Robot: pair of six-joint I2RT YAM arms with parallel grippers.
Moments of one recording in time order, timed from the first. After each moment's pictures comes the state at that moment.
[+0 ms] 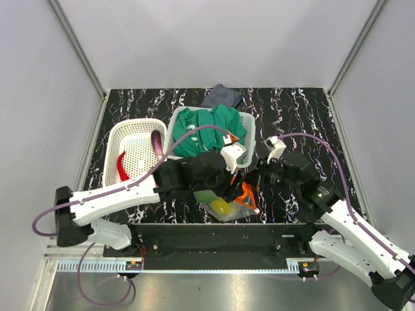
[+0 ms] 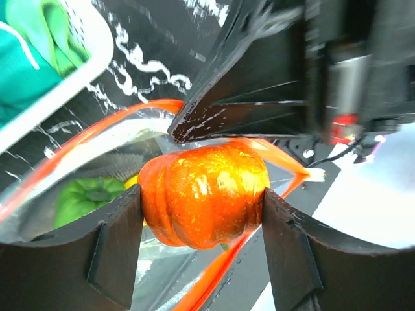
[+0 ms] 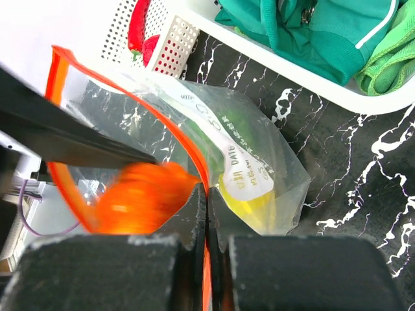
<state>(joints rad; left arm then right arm) -1.20 1.34 1.26 -0.56 -0.07 -0.39 0.66 0.76 0.71 -0.36 -0.25 0.58</state>
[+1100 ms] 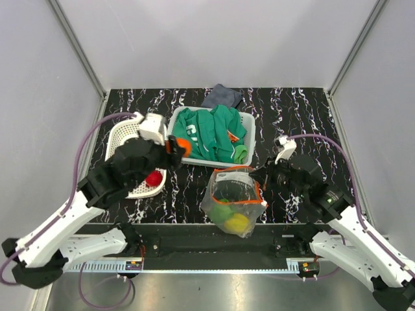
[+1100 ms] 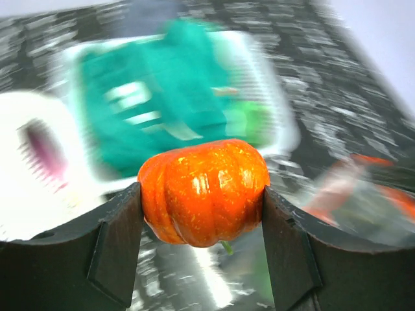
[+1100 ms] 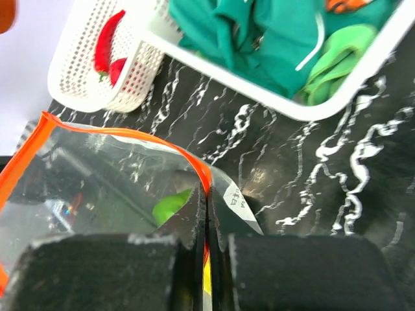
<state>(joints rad) -0.94 0.91 1.19 -0.60 -0.37 -0.33 0.66 0.69 0.74 -0.45 -0.12 0.51</state>
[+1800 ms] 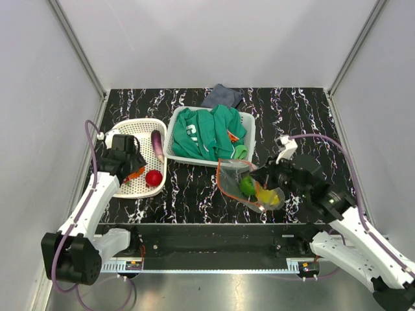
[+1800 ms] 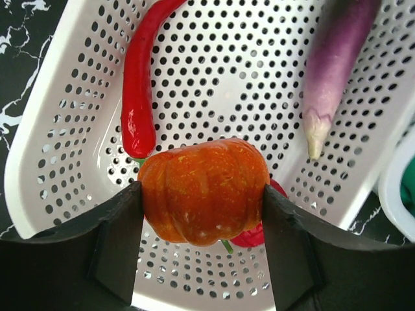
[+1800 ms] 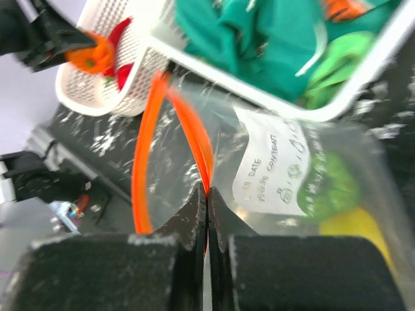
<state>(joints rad) -0.13 1.04 0.82 -0.68 -0.35 -0.59 0.66 0.67 0.79 -0.51 -0.09 0.50</state>
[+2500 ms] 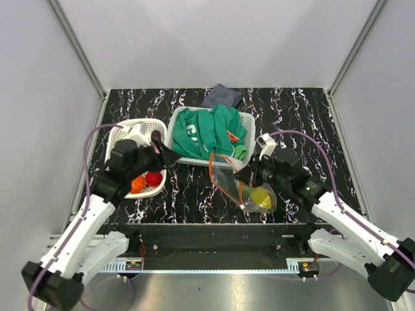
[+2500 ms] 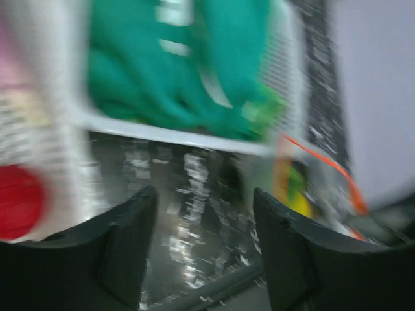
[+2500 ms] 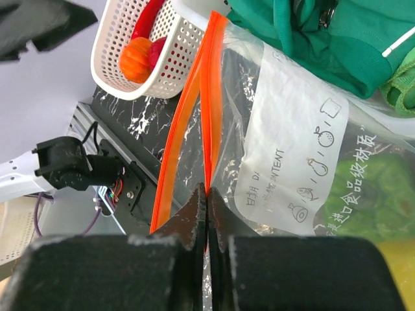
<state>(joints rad) -0.31 0.81 0.78 -0.45 0.19 -0.67 0.66 0.88 0.68 -0.21 -0.30 0.61</state>
